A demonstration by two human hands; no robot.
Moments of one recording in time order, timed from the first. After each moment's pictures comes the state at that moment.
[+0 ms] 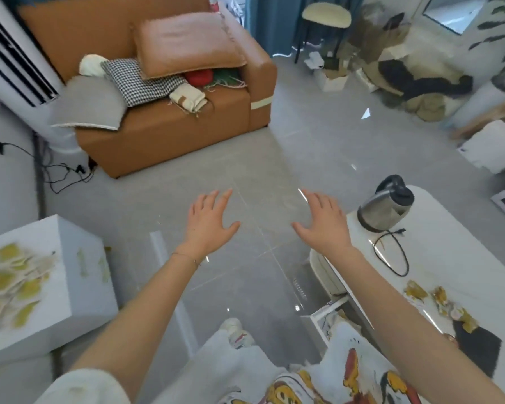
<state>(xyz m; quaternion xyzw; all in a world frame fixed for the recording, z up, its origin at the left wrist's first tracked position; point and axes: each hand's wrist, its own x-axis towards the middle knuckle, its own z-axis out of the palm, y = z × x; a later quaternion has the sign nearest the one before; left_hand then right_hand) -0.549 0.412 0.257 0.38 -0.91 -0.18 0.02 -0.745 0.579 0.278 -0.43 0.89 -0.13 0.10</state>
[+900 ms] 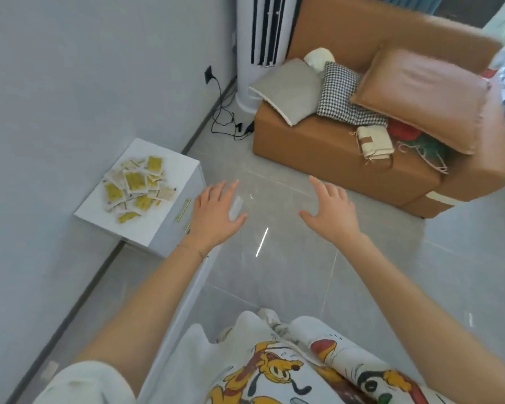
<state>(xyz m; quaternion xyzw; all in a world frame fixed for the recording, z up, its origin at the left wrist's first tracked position) -0.382 0.202 0.240 0.72 -0.67 -0.17 0.10 -0.632 0.154 0.275 -0.75 0.65 -0.04 0.14</state>
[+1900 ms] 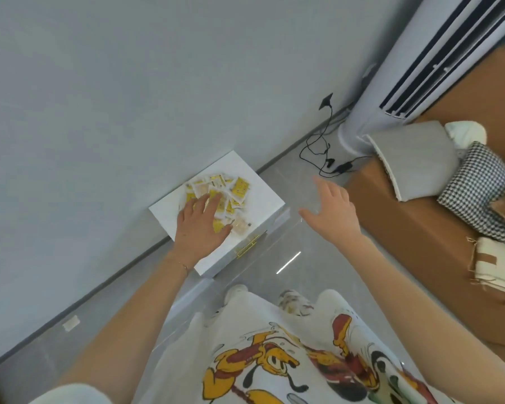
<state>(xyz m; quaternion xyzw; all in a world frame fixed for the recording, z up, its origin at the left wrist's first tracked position) -0.097 0.125 0.203 0.87 -0.44 -0.19 0.12 -0.305 -0.062 0.252 -0.86 0.47 -0.01 0.19</state>
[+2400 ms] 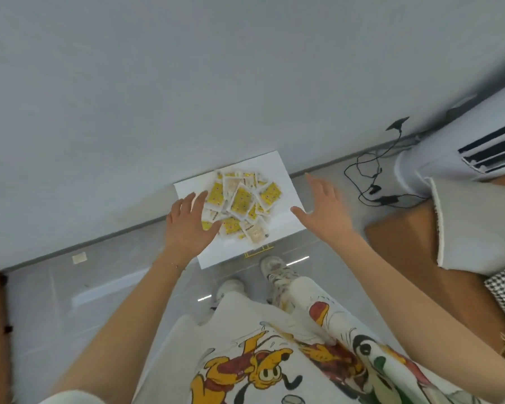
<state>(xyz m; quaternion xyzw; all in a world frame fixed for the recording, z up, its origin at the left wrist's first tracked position) -0.046 0.123 0.165 0.94 -0.22 -0.20 0.16 -0.172 -0.135 0.205 -0.92 0.31 0.09 0.22</state>
